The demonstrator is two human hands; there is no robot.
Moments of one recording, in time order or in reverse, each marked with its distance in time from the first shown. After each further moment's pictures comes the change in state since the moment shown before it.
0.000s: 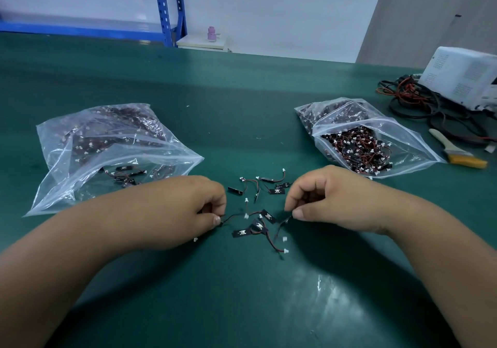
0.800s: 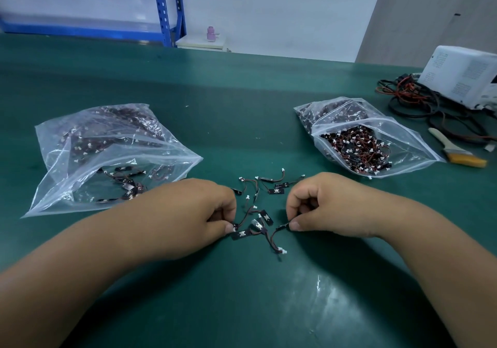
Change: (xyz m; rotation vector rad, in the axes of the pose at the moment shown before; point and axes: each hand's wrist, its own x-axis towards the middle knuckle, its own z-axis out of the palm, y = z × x) left_hand 0.004 0.004 0.016 0.035 0.153 0.094; right_hand 0.003 0.001 0.005 -0.190 -0.052 0.022
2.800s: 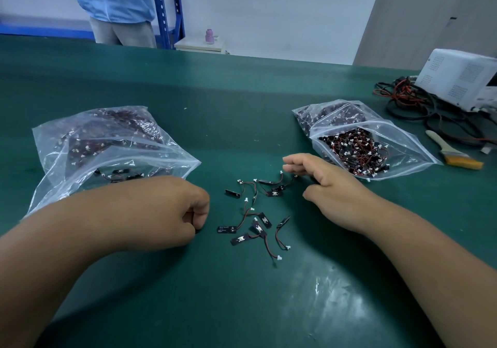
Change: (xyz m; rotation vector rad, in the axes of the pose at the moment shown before) left_hand -0.008 -0.009 -0.028 0.078 -0.208 -0.098; right_hand 0.014 0.029 0.007 0.138 0.325 0.018
